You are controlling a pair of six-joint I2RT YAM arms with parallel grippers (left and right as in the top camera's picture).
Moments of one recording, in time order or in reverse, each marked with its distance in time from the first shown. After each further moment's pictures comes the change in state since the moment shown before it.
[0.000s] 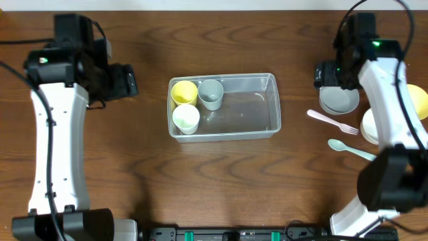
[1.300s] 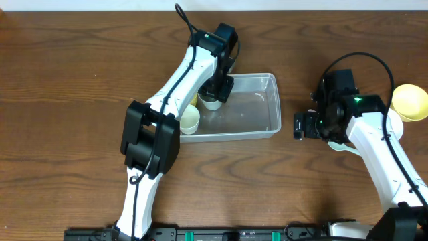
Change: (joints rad) left arm -0.555 0.680 0.364 0.029 -0.027 0.088; right arm 0.110 -0.390 -0.536 0.034 -0.177 0.129
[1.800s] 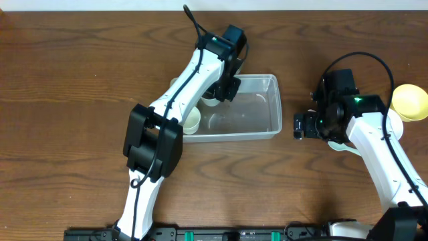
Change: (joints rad) left arm -0.036 -0.010 0.000 0.018 0.000 0.001; right arm 0.000 0.000 0.000 0.004 0.000 0.000
